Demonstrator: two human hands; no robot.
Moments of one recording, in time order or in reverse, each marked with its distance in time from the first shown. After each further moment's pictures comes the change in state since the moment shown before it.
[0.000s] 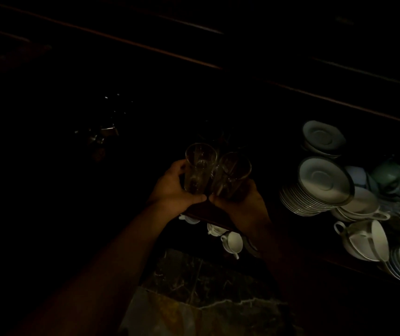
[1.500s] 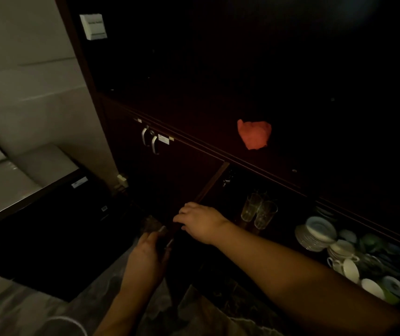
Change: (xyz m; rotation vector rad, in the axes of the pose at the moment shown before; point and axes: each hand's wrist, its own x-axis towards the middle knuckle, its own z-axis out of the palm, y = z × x) left_hand -0.454 0.122 -0.233 0.459 0.536 -0.090; right_hand -0.331 -0.268 0.056 -1.112 -0.648 -1.207
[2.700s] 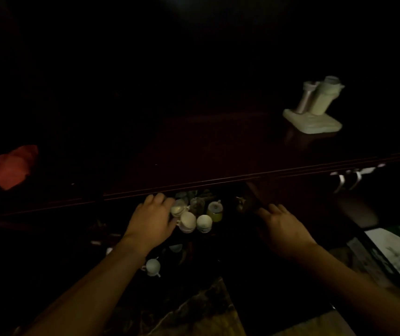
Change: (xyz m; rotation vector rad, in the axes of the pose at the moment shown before) left_hand -0.027 0.392 0.214 0.336 -0.386 1.147; right_hand -0.593 0.093 0.032 0.104 0.163 1.380
